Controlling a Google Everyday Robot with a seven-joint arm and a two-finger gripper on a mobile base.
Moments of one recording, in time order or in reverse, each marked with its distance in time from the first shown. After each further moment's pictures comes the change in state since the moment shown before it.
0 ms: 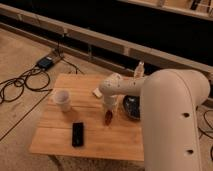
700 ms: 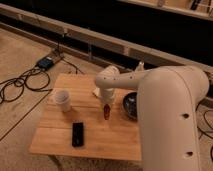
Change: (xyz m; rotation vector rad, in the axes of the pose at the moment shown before) arm -0.019 0.025 -0.048 0.032 -0.041 -0.103
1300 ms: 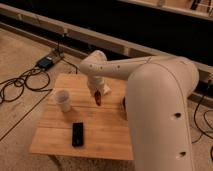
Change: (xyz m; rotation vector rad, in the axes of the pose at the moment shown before) arm -0.053 0.064 -0.074 0.015 -0.145 -0.222
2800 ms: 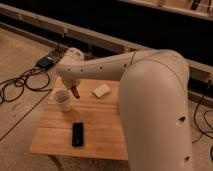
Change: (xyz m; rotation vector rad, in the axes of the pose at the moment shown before) arm -0.034 0.130 -0.047 -0.132 -0.284 -0.295
